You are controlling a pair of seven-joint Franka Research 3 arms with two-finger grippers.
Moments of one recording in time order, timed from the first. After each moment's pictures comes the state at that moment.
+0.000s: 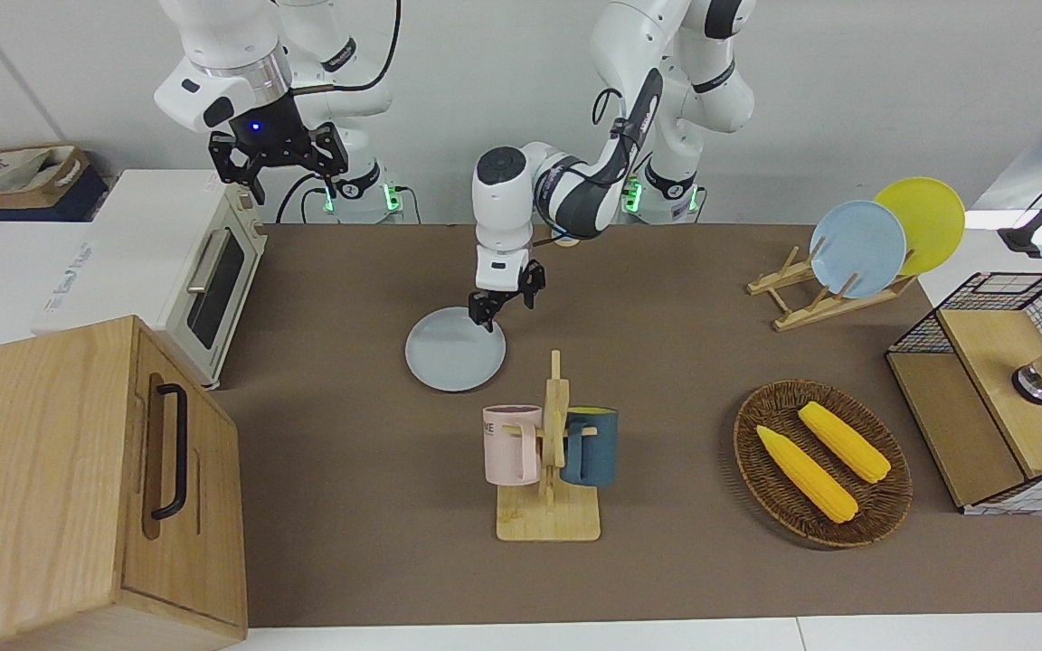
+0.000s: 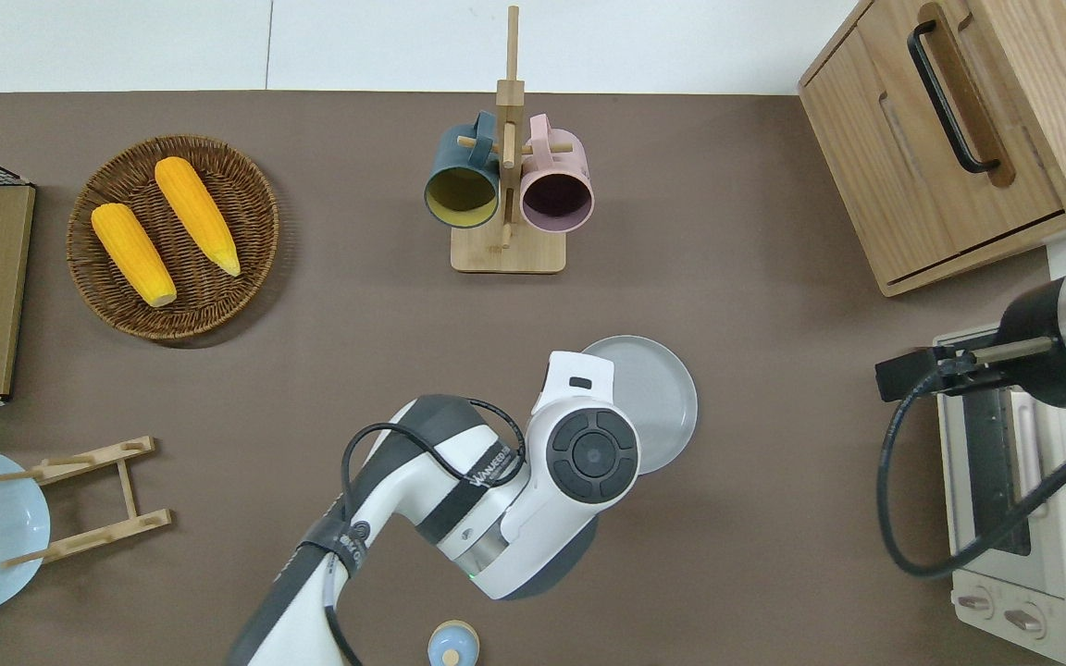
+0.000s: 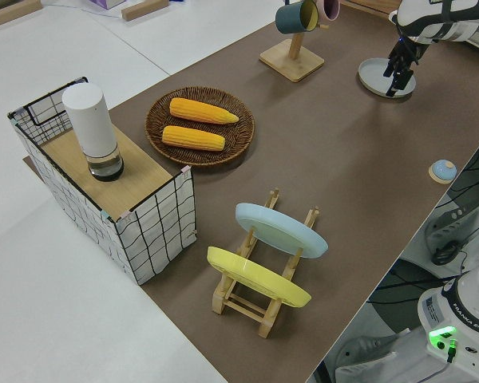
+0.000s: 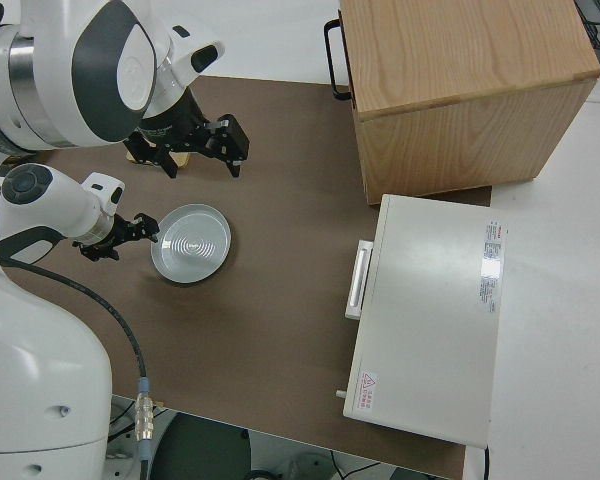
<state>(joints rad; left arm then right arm) -0.69 0.30 -0.07 -1.89 0.09 2.20 -1.37 0.02 -0.01 0.12 -1.47 0.00 1.39 0.03</state>
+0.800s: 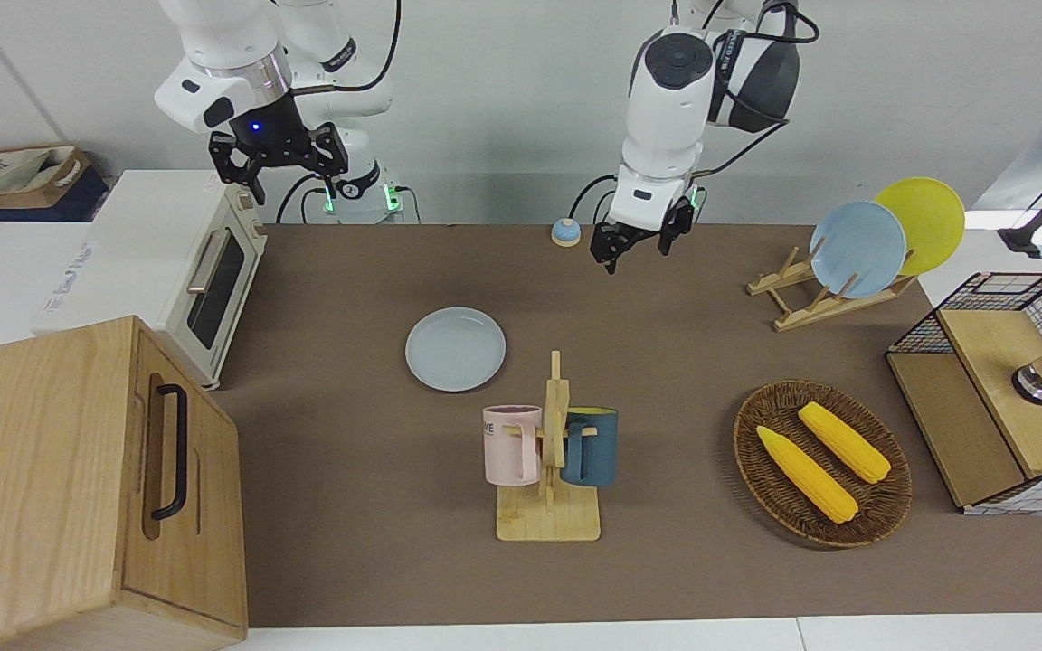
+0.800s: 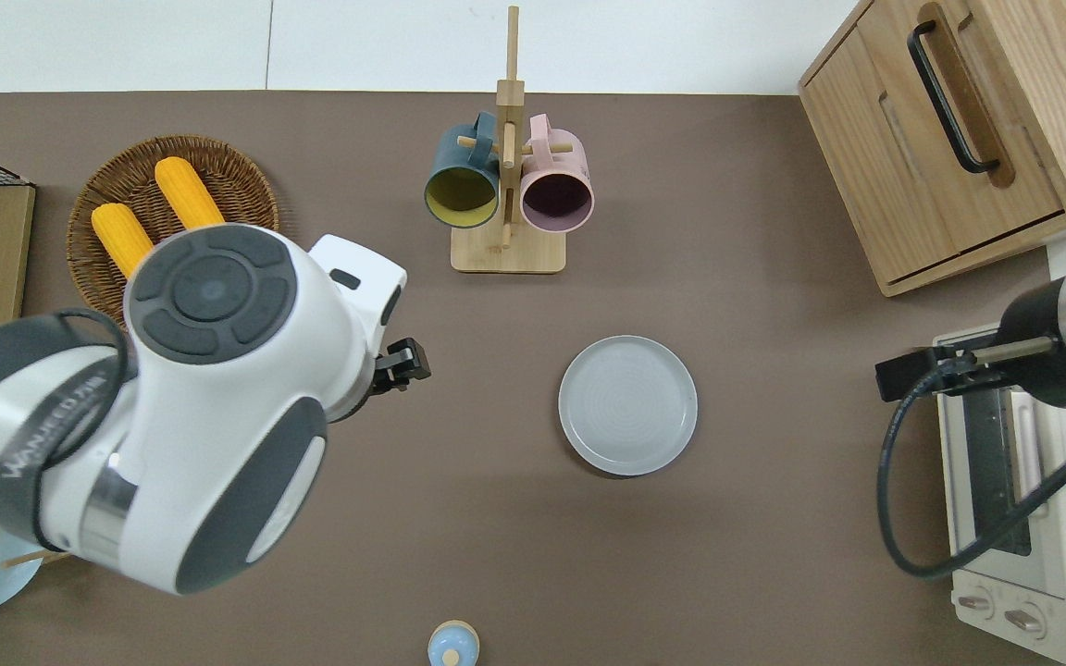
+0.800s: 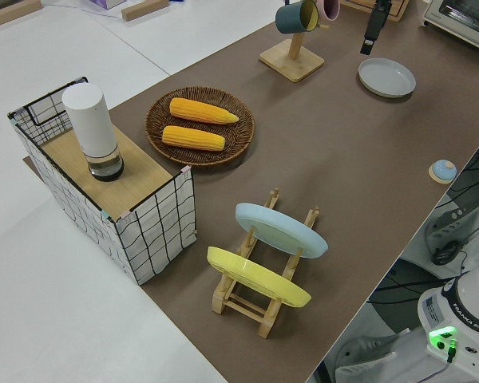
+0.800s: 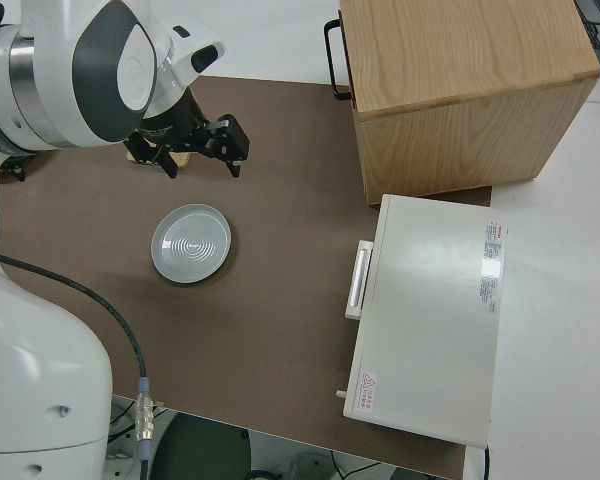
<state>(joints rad) -0.38 0.05 -0.05 -1.70 0.04 1.66 -0.71 0.02 -0.01 0.12 -1.47 0.00 1.39 0.03</state>
